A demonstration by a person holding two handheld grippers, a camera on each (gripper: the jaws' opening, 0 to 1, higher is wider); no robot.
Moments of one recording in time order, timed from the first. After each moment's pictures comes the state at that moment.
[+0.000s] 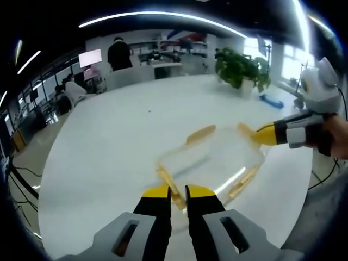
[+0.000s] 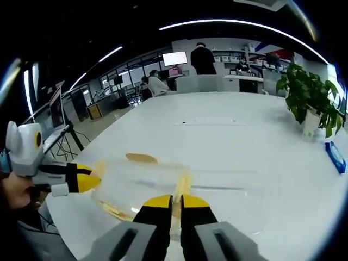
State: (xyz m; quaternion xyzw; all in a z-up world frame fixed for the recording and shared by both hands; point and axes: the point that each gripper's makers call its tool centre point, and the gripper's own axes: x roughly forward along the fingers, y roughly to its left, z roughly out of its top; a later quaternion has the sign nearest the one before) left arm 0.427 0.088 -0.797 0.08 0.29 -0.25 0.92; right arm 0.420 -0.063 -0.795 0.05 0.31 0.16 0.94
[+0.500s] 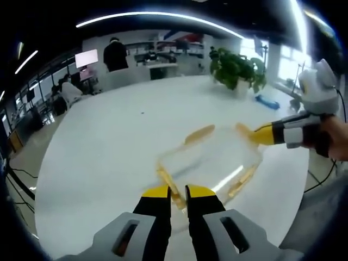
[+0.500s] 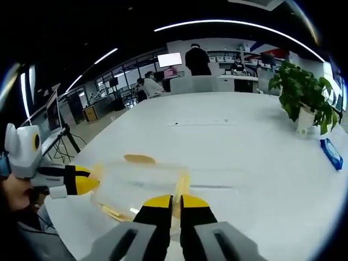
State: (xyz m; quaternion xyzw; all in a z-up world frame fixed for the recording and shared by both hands) left arm 0.424 0.069 -0.795 0.07 0.29 -0.26 0.92; right arm 0.418 -0.082 -0.793 0.05 0.31 0.14 0.94
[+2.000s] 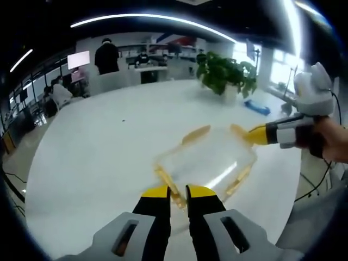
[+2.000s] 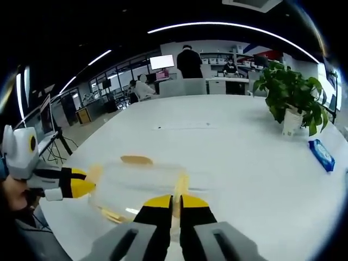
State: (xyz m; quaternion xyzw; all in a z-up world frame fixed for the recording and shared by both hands) left arm 0.423 0.015 -0.787 0.05 0.29 -0.29 0.91; right arm 0.419 -0.136 -0.783 0.05 0.30 0.11 0.95
